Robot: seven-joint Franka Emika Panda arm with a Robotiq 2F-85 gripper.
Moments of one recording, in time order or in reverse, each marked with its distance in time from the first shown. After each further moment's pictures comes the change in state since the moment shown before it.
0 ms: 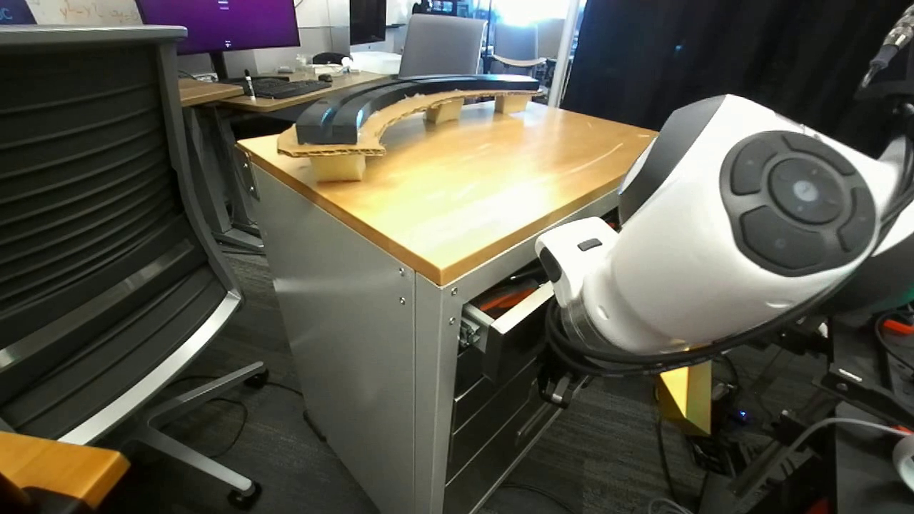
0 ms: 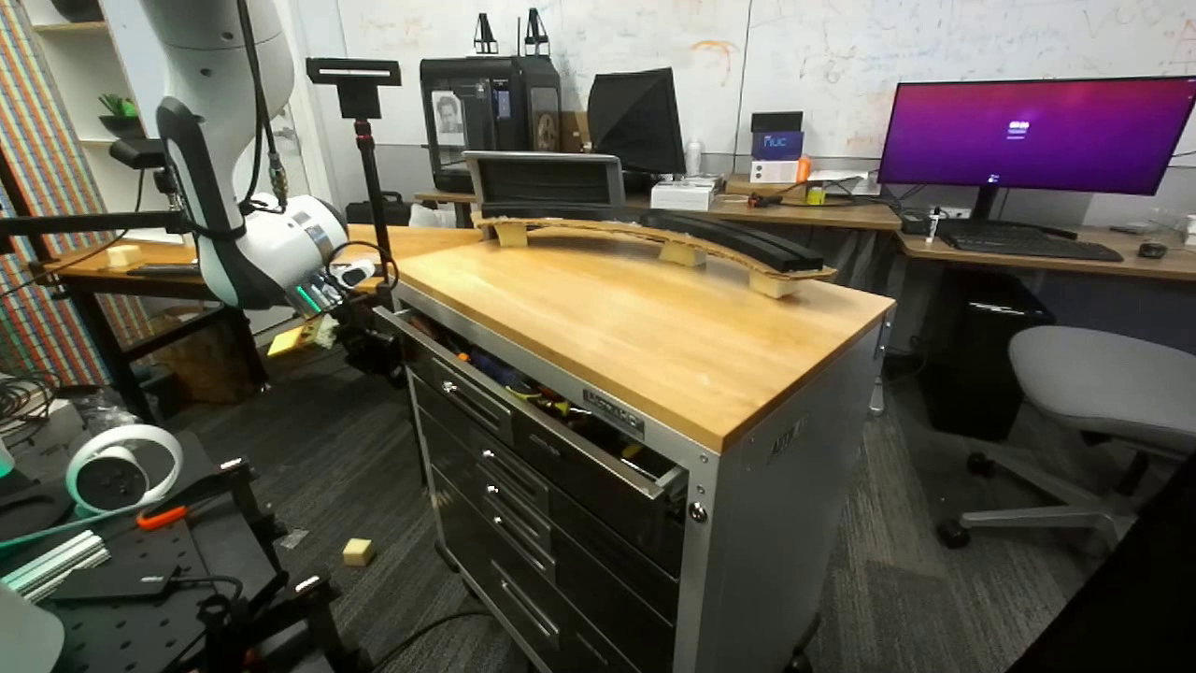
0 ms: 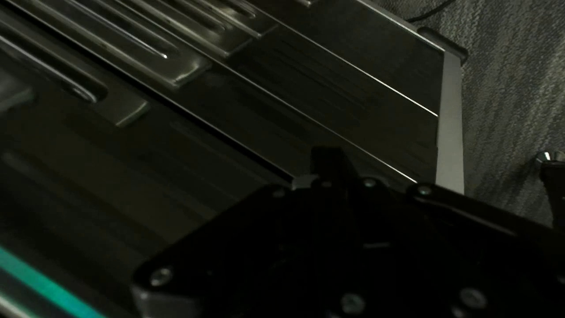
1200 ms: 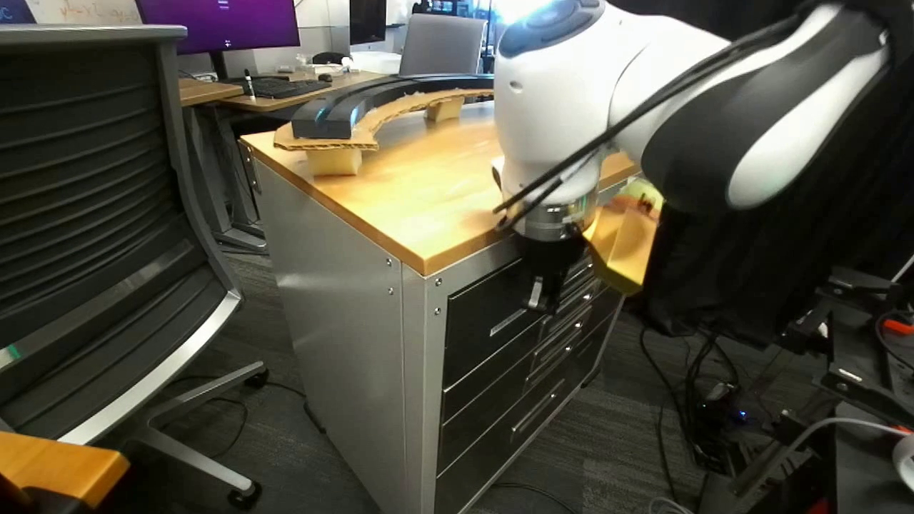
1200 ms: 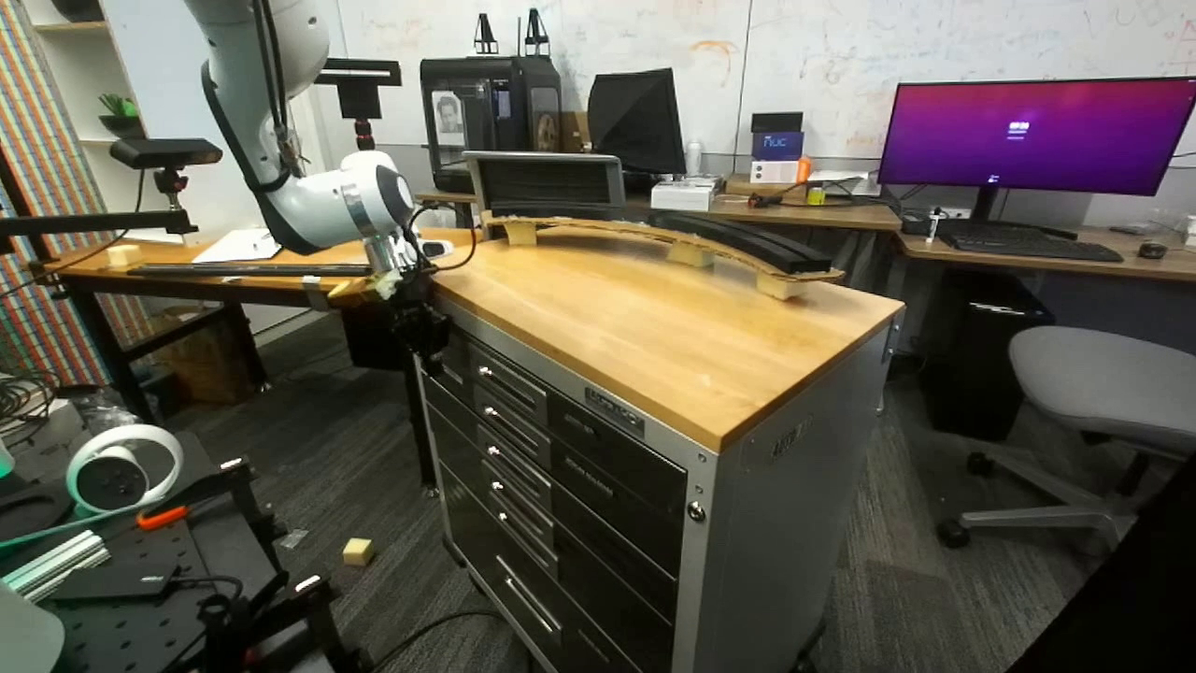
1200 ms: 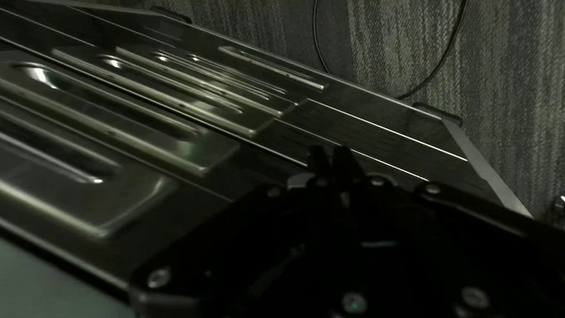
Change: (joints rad) arm -0.039 -0.036 -0.108 0.139 0.693 -0.102 -0.625
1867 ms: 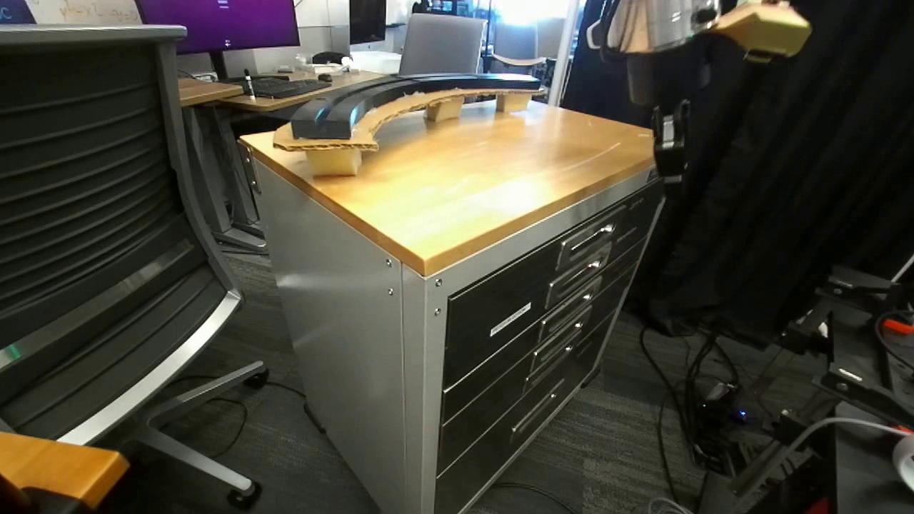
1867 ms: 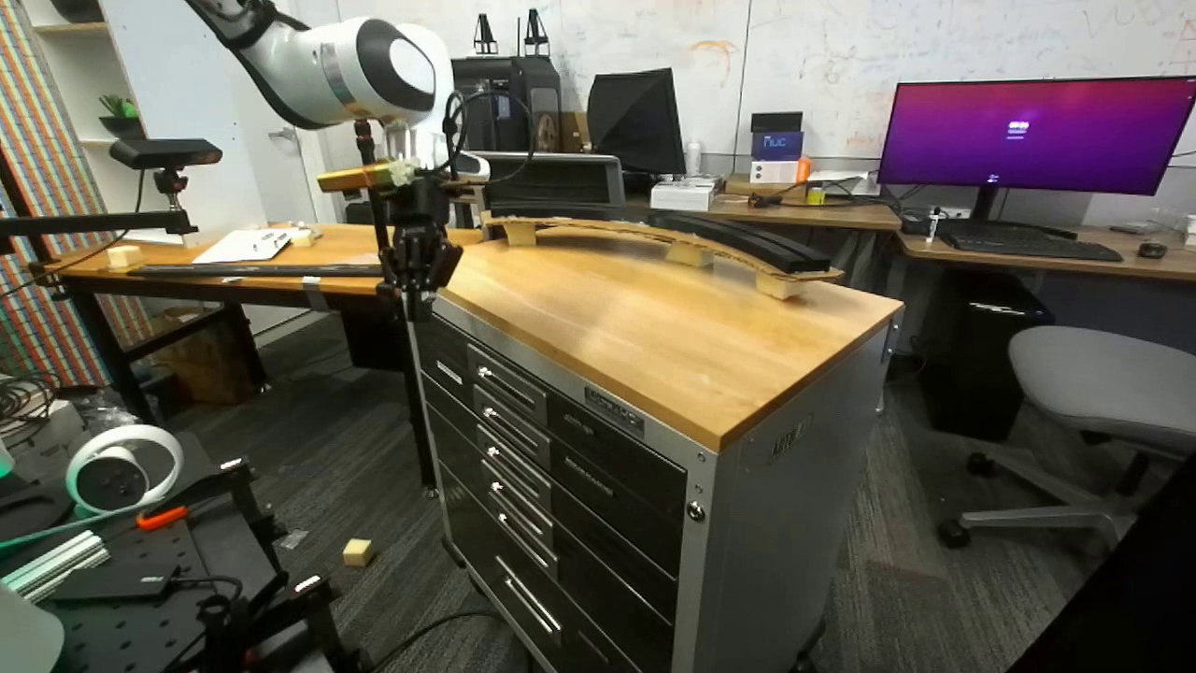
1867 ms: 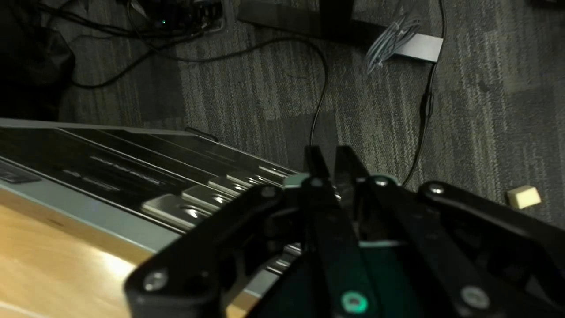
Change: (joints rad) arm -0.157 -0.467 -0.050 -0.215 0.404 -0.353 -0.573
